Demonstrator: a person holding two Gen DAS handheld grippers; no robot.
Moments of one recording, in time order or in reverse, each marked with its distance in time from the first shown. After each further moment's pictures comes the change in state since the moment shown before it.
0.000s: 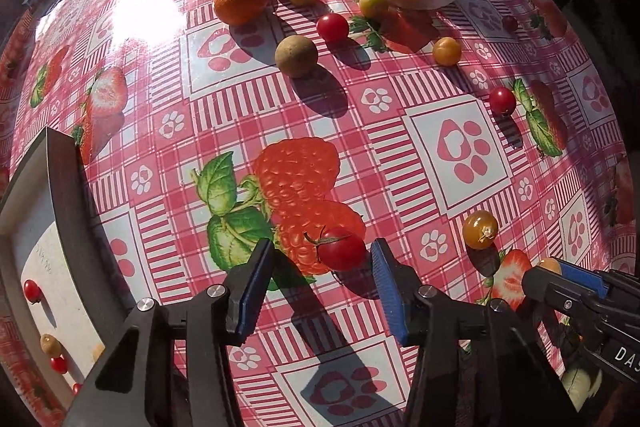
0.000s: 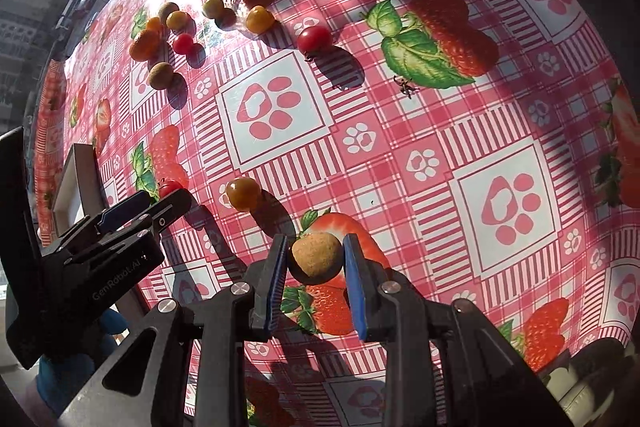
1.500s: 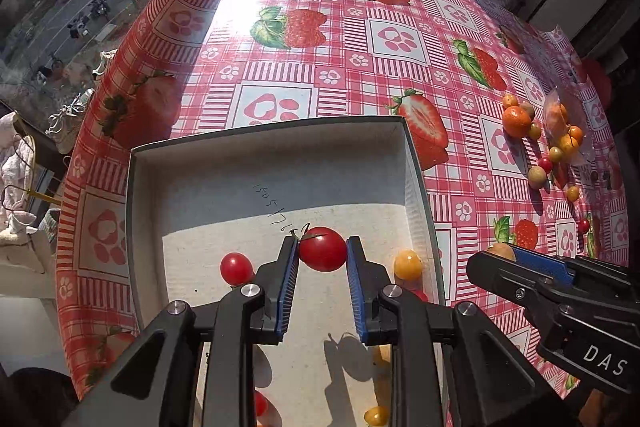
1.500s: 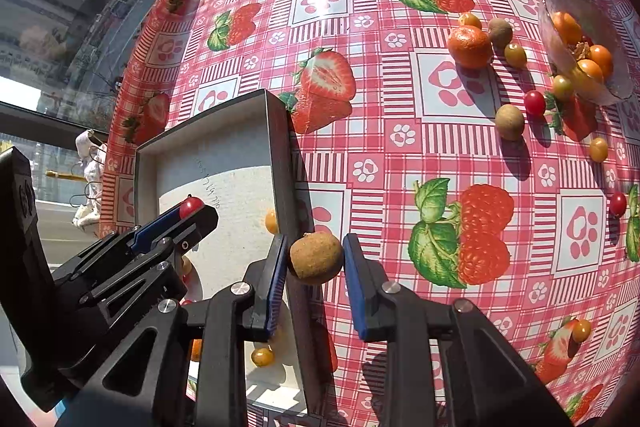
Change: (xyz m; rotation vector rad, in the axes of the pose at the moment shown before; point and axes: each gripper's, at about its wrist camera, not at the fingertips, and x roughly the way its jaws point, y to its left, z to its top) left arm -0.075 0.246 -0.060 -0.393 -0.144 0.063; right arm 0.036 0.261 0.003 -0.422 0.033 0.120
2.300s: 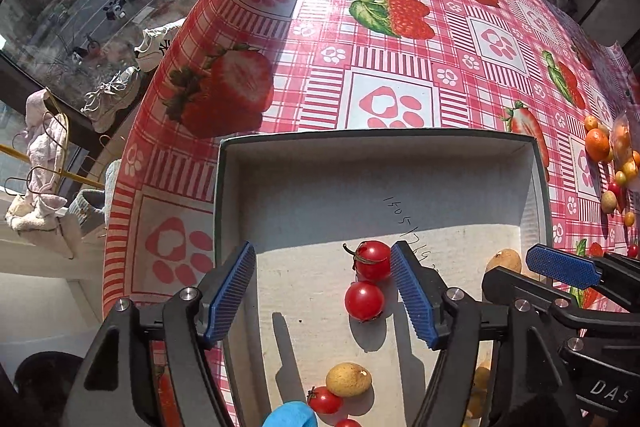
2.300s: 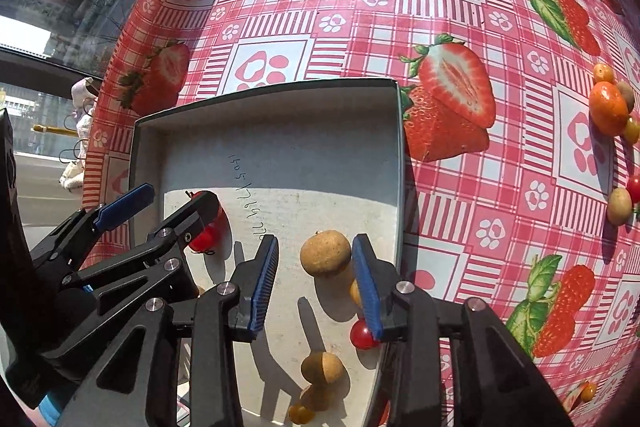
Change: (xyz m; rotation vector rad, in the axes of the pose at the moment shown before) left arm 0.025 0.062 0.007 -0.063 0.046 0.134; right arm 0.076 0.066 0.035 -0.138 0.122 -0.012
